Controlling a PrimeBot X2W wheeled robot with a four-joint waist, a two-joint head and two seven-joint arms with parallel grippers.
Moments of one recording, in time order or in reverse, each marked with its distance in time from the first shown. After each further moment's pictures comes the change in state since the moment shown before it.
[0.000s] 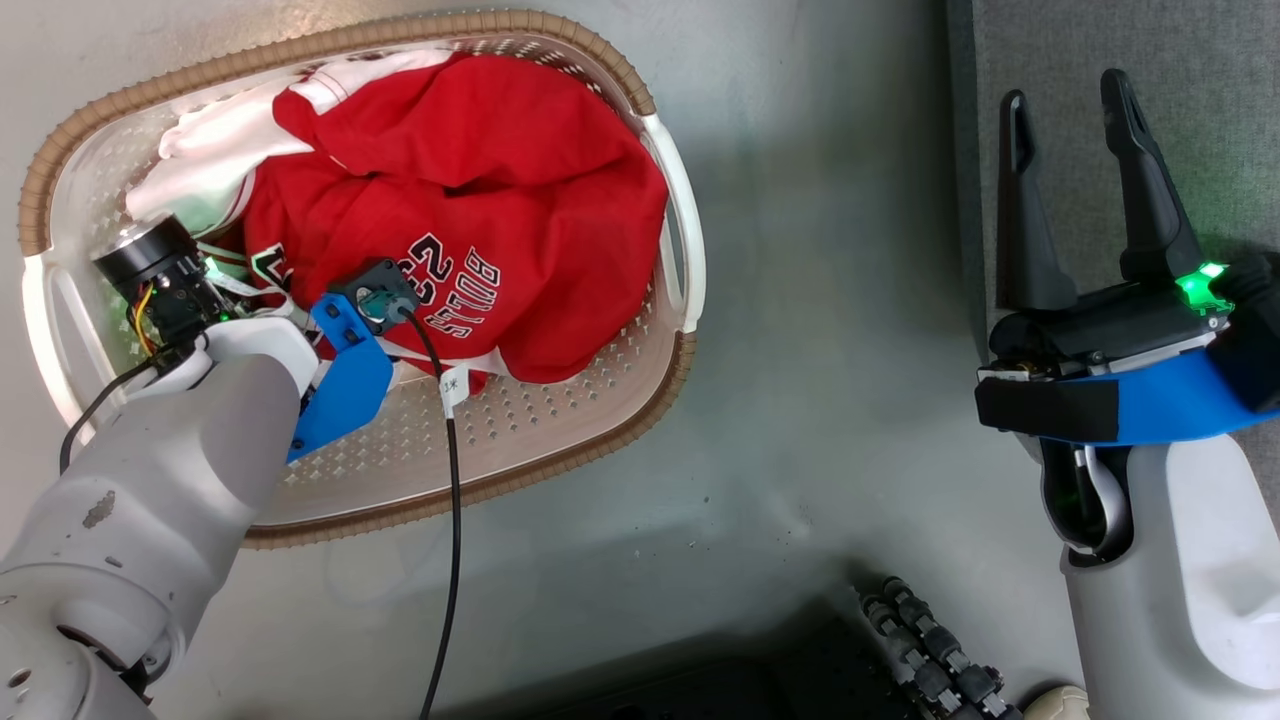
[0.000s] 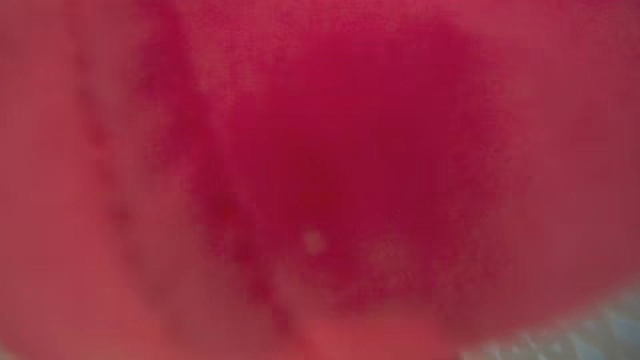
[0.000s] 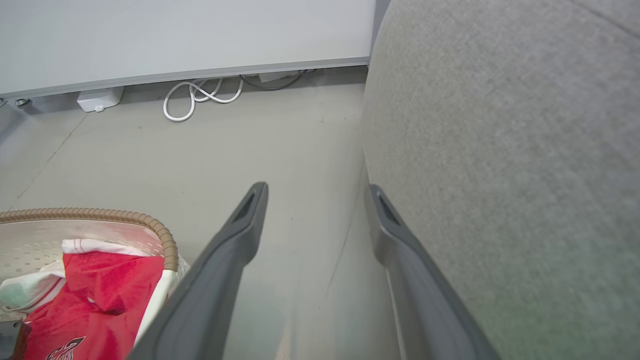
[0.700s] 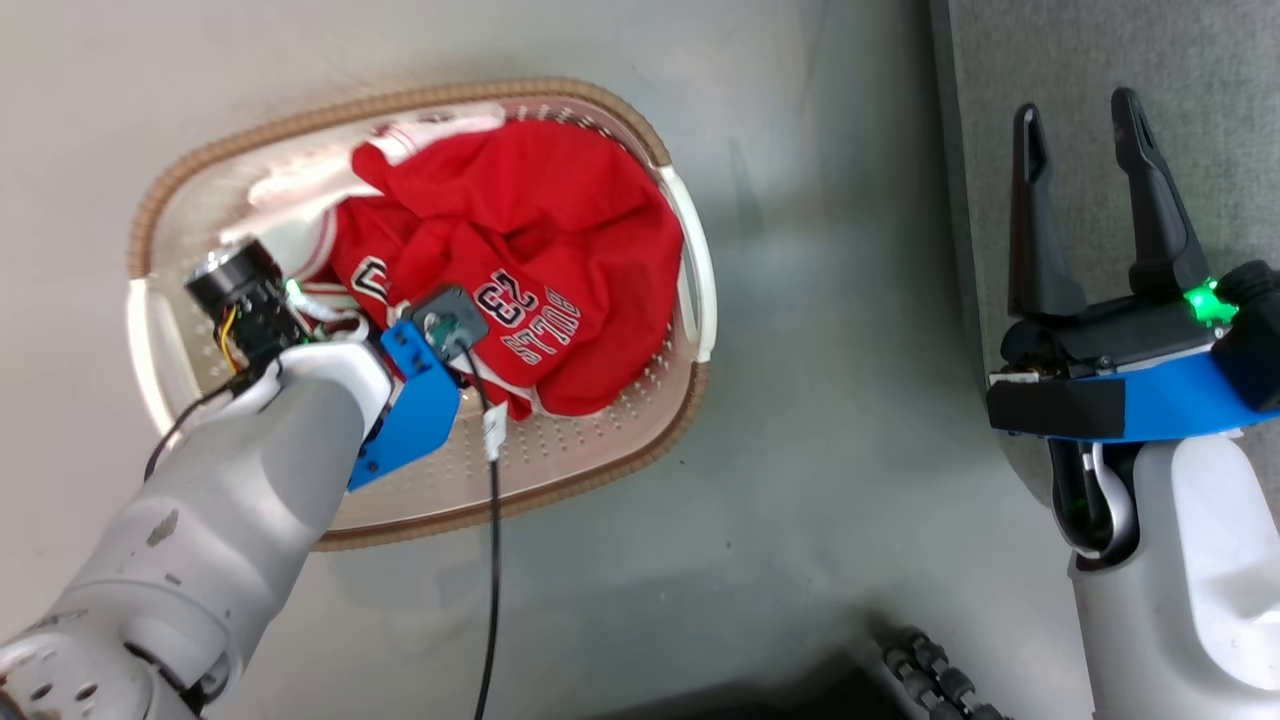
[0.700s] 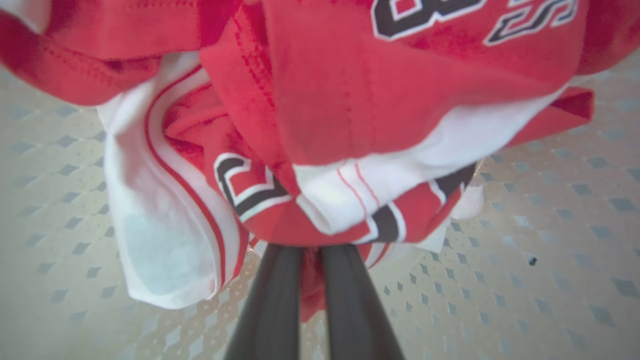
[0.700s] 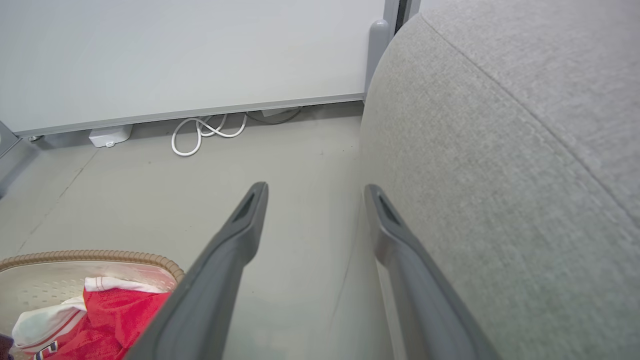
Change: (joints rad) left arm 0.023 -0.068 -0.005 -0.008 -0.064 0.000 -0.098; right arm 0.006 0.002 -0.023 0.032 -0.001 0.000 0.001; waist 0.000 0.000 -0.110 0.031
